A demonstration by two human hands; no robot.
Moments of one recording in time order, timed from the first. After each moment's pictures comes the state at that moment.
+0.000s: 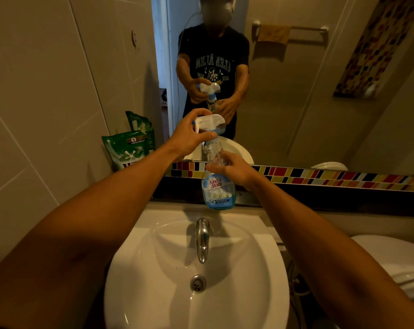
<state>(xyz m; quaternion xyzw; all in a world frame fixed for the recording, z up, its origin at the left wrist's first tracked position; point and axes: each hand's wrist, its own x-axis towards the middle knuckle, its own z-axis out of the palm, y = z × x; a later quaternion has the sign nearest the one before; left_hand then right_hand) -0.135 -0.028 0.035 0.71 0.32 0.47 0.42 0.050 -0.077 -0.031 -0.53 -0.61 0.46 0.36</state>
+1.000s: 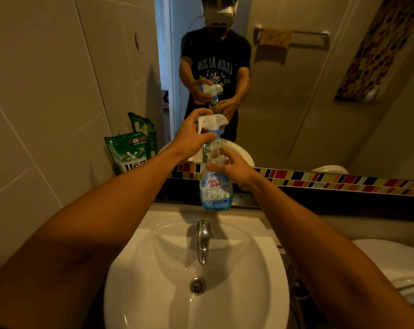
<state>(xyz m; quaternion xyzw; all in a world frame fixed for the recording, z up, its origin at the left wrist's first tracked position) -0.130 -0.038 0.039 0.70 0.33 0.50 0.39 0.046 -0.065 -0.036 -0.50 -0.58 0.50 0.41</state>
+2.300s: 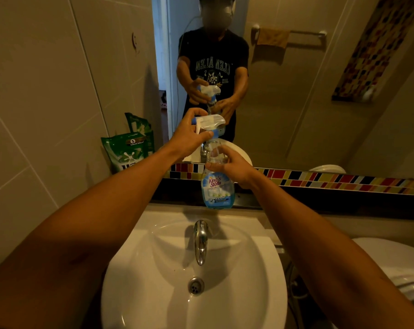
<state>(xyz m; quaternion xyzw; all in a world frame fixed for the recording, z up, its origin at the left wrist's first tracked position) -0.130 -0.029 0.037 0.70 0.33 0.48 0.42 0.050 -0.070 -0.025 -0.53 -0.60 0.46 0.38</state>
